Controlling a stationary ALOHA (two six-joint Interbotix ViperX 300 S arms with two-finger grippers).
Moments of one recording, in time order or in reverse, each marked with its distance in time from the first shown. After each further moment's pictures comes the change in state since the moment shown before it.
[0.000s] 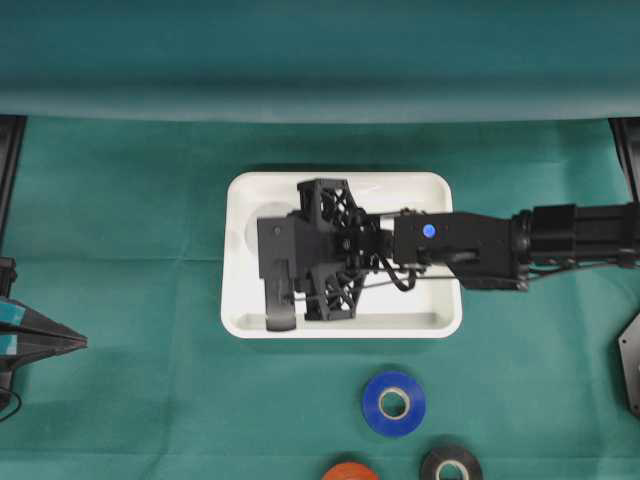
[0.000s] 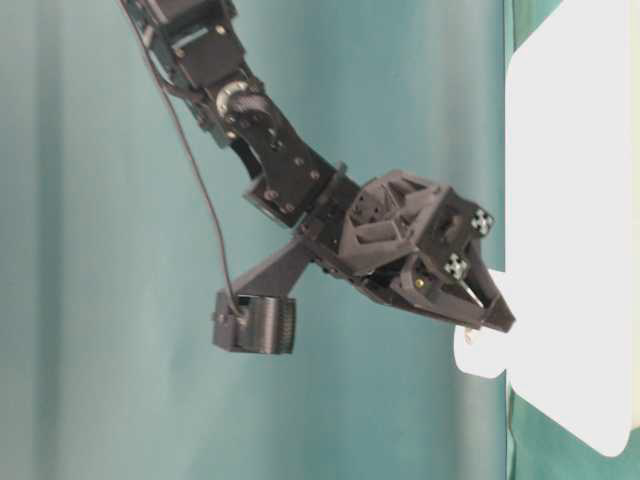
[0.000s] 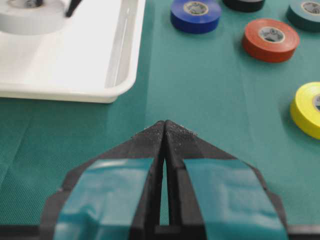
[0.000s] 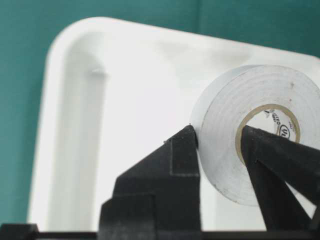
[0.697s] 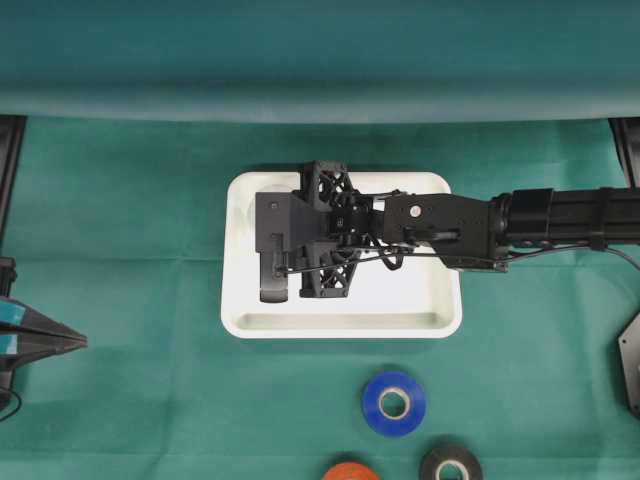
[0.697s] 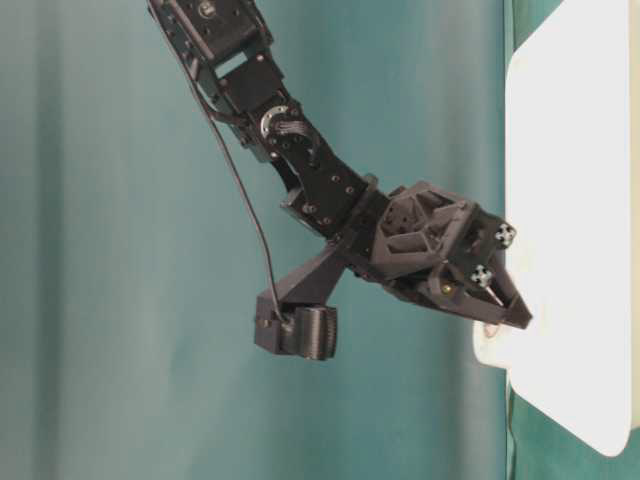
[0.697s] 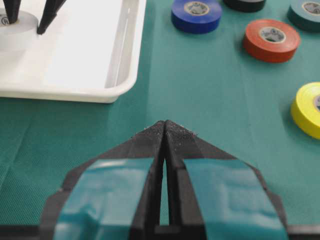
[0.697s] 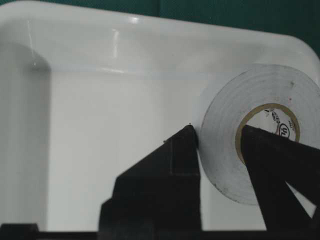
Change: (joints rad) left arm 0.003 0.000 0.000 0.002 -0.002 0.000; right arm -0.051 0.061 -0.020 -0.002 -0.025 -0.003
